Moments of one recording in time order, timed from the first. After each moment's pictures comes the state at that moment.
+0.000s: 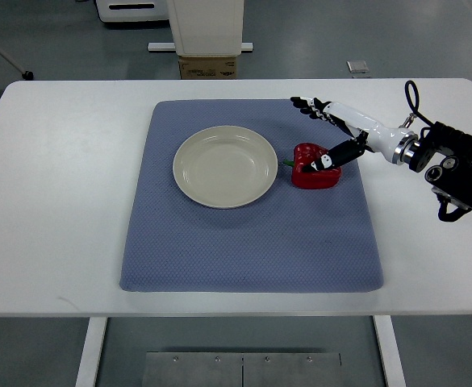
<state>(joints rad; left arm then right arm) -0.01 0.00 -0.21 -0.18 0.05 0.01 -0.14 1.05 -0.34 0.10 0.72 -0.84 0.12 0.53</state>
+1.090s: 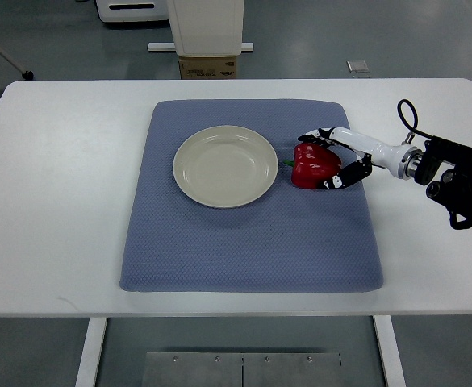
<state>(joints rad) -0.01 0.00 -0.21 -0.18 0.05 0.01 -0.14 1.09 -0.33 -0.12 0.65 -0.84 0.06 0.54</state>
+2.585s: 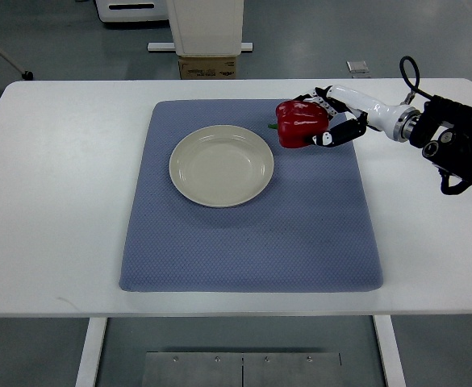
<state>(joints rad) -0.01 0.00 -0.21 -0.18 0.05 0.01 -0.14 1.21 -0.29 -0.11 0.65 -0.73 0.10 0.44</state>
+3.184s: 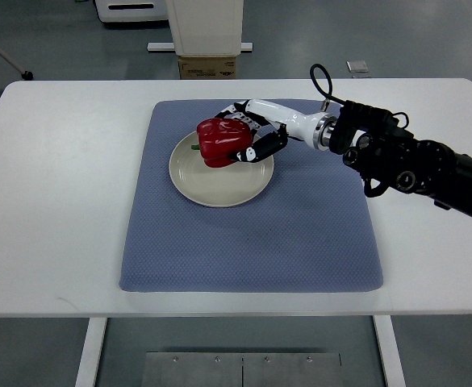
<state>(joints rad) -0.01 0.00 -0.21 -0.18 0.05 0.01 -0.14 1.25 -0.06 -0.11 0.66 -0.73 0.09 0.35</state>
